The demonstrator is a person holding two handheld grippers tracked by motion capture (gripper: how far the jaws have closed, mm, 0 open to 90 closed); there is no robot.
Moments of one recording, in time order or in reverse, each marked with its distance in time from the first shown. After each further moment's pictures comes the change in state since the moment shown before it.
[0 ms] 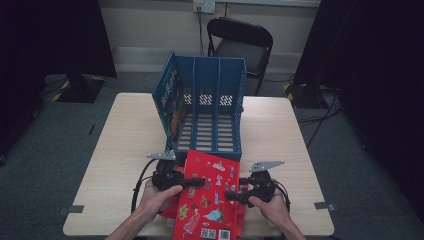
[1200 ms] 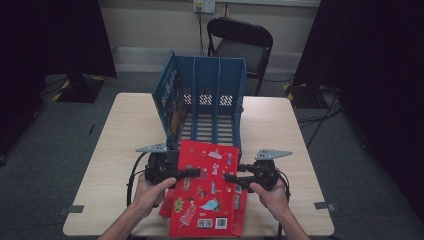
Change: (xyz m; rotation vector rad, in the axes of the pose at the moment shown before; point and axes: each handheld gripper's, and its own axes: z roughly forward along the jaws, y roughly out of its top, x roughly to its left) left arm -0.014 0.022 -0.023 -0.090 0.001 0.063; right arm 0.006 0.035 -0.019 -0.158 -0.025 -0.042
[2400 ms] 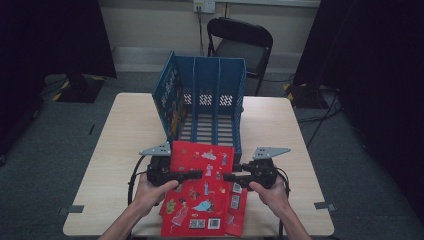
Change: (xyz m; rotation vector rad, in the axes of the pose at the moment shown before) left arm -0.003 0.001 0.003 0.024 -0.001 0.109; right arm 0.005 0.011 0.000 -0.004 0.080 -0.064
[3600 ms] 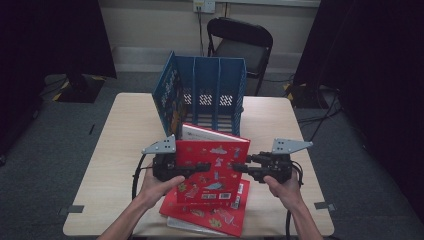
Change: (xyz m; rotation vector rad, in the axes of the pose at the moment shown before) left arm -0.018 0.025 0.011 -0.076 -0.020 0.213; right arm 0.016 0.032 -0.042 -0.123 0.032 -0.154
